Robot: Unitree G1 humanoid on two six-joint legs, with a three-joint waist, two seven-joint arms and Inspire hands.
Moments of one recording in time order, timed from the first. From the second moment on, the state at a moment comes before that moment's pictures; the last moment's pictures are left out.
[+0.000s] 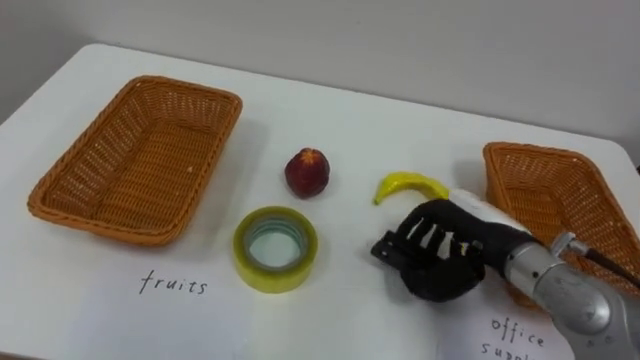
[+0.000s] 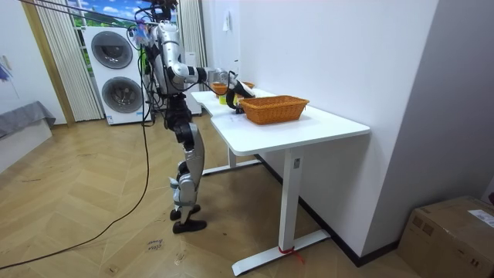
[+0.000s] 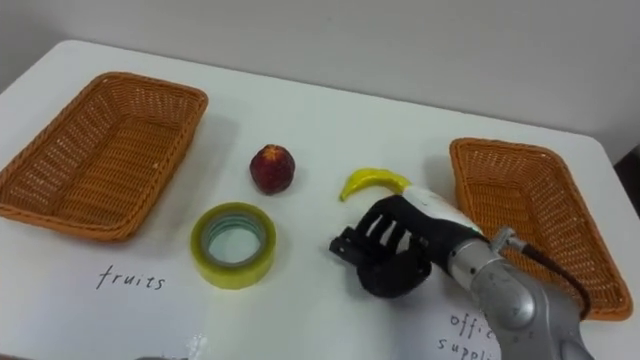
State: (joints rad) left arm 0.25 0.29 0.08 1.00 0.32 0.07 0.15; right arm 0.11 -0.46 0.04 -0.26 -0.49 0.14 0.48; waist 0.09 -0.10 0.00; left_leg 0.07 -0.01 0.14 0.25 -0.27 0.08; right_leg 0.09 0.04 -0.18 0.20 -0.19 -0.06
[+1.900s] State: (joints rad) left arm 0.33 0.26 0.20 1.02 0.32 0.04 0.17; right arm 0.12 -0.44 -0.23 -0.20 -0.24 0.00 -0.12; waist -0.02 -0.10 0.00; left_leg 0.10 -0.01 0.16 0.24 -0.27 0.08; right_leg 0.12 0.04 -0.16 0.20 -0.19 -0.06
